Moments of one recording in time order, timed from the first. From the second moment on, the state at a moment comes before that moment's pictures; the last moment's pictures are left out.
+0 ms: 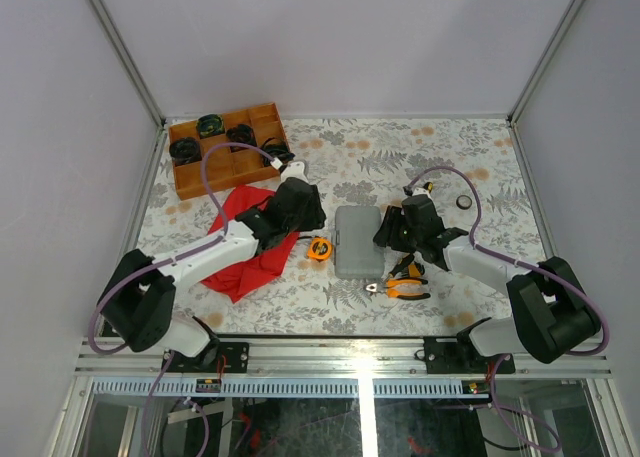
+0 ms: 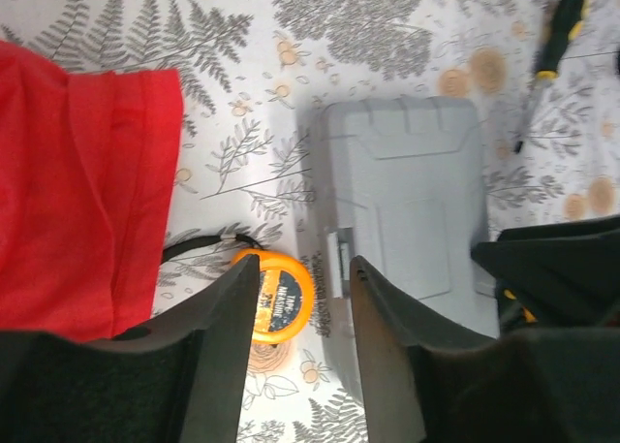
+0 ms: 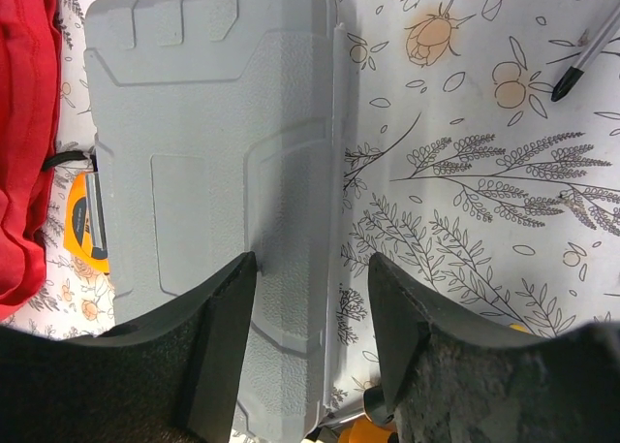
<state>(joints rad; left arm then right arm) -0.70 1.47 0.96 -0.18 -0.22 -0.66 0.48 1.38 0.62 -0.04 -0.02 0.63</state>
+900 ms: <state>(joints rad) -0.69 1.03 0.95 -0.13 -0.52 -0.57 0.48 1.17 0.67 -0.16 0.01 0.50</state>
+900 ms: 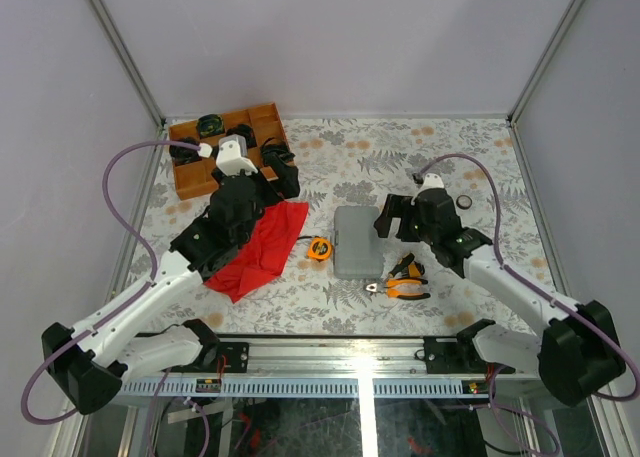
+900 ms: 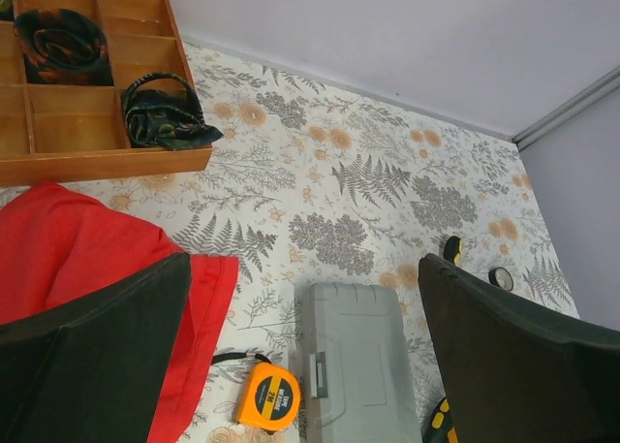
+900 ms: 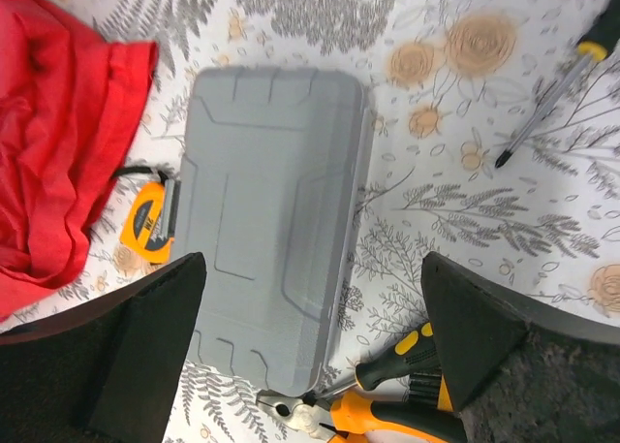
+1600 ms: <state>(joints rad) -0.65 1.27 0.95 -0.17 -0.36 -0.65 0.48 1.27 0.69 -0.10 0.06 0.46</state>
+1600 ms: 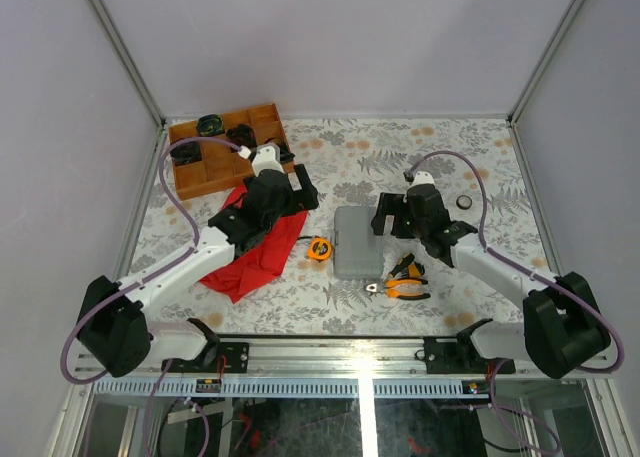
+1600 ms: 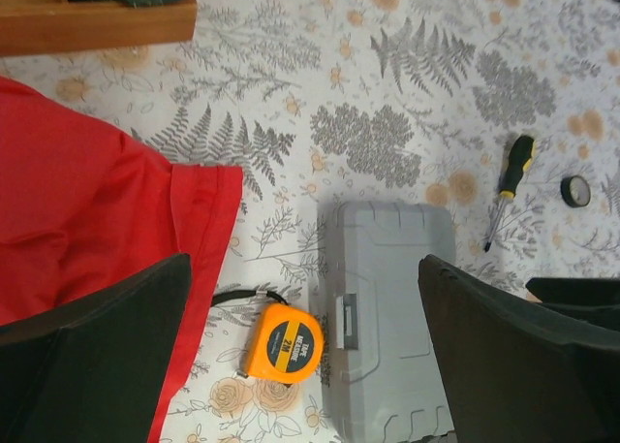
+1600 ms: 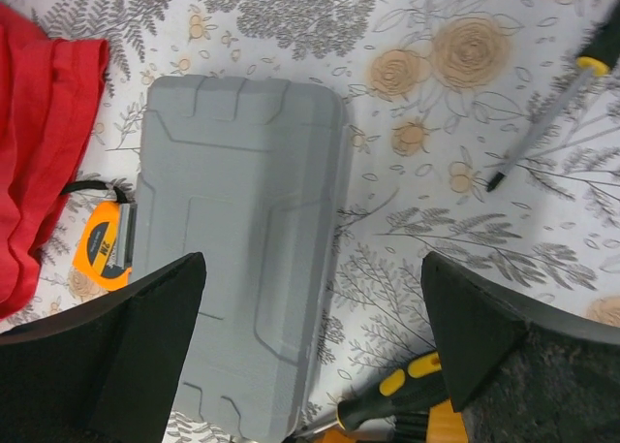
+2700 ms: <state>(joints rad) -0.65 1.53 0.84 0.03 -0.02 -0.69 0.48 1.48 0.66 0.04 -0.12 0.54</state>
